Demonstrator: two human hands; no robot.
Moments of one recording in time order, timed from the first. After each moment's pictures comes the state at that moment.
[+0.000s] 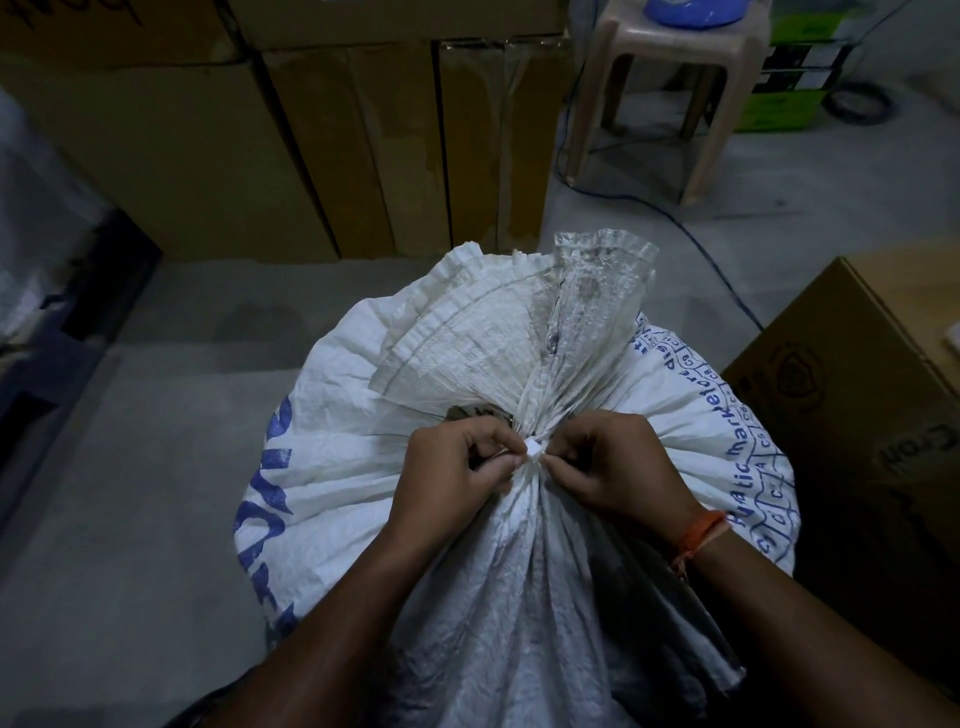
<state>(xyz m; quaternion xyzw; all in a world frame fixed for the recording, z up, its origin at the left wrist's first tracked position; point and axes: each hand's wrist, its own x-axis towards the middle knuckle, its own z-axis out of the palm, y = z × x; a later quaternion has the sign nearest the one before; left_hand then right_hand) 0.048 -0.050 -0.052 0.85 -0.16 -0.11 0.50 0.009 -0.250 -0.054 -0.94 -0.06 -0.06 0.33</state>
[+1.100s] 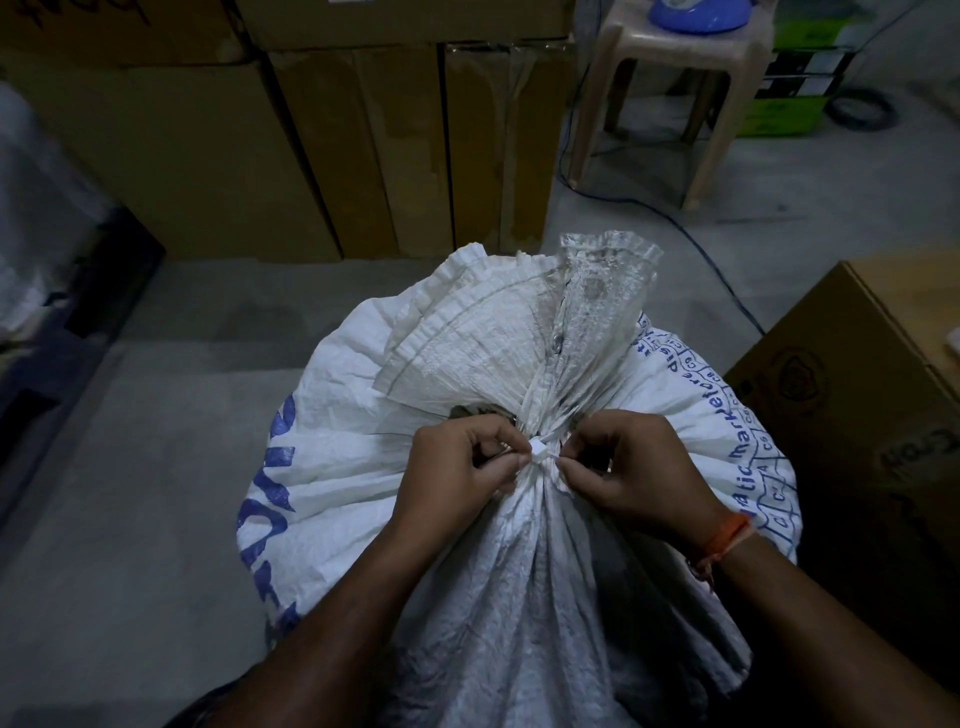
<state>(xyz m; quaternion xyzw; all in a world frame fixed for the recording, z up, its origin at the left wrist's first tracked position) 0.047 -0.050 -0.048 0.84 -0.16 -0.12 0.51 0.001 -0.260 -0.043 -0.93 -0.07 -0.06 0.35</state>
